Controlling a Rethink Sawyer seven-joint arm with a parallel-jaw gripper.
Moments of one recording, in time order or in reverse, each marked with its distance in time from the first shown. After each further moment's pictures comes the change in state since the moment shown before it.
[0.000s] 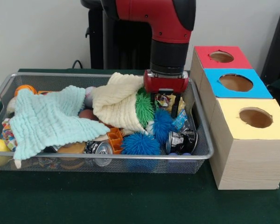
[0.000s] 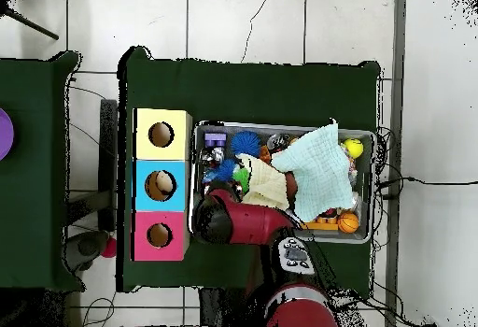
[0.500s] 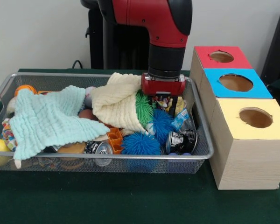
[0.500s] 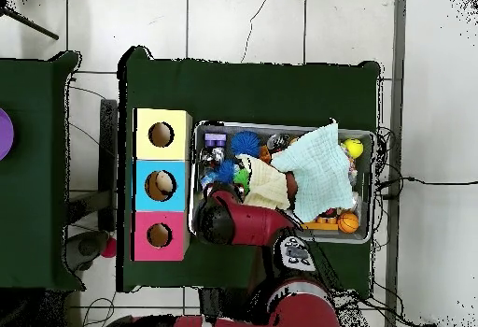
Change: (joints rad) arm -0.006 0.025 -0.002 -0.002 0.002 -0.025 0.000
